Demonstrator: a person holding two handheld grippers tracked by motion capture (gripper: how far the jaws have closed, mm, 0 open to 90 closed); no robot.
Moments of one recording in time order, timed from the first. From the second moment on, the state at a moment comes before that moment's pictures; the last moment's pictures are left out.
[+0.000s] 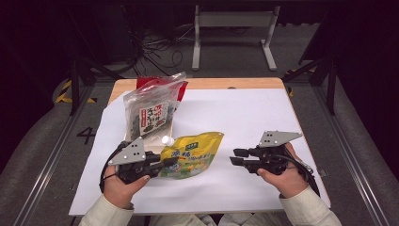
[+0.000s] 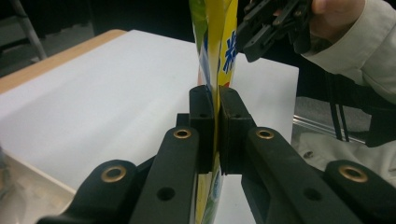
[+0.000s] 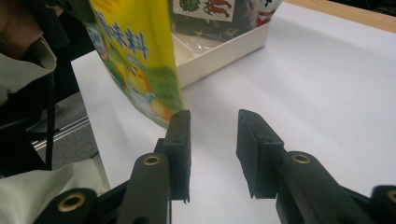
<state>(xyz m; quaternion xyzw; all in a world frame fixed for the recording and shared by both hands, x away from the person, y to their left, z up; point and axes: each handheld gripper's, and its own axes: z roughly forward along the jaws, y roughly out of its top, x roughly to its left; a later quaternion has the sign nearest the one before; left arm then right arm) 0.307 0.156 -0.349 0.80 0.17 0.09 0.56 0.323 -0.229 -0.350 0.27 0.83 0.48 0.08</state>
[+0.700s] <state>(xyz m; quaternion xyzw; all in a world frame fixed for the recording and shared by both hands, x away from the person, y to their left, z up) 0.303 0.181 -0.324 0.79 0.18 0.14 0.57 0.327 -0.245 -0.352 0.30 0.82 0.48 0.08</state>
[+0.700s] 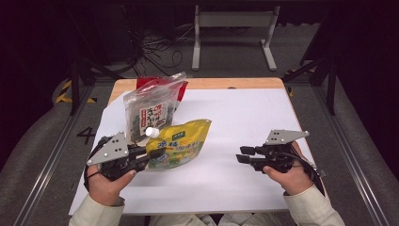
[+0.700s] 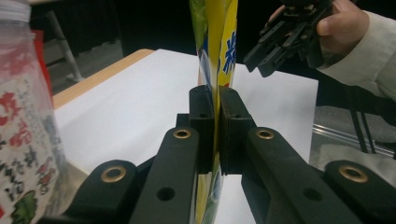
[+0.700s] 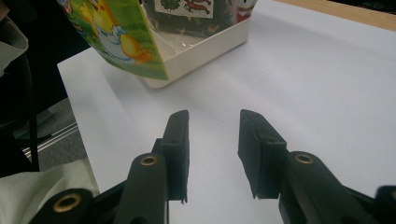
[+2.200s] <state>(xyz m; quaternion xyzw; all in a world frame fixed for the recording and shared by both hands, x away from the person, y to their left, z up) 0.329 0.246 -0.336 0.78 0.22 0.19 0.55 0.331 -0.250 -0.356 0.31 0.81 0.48 0.08</state>
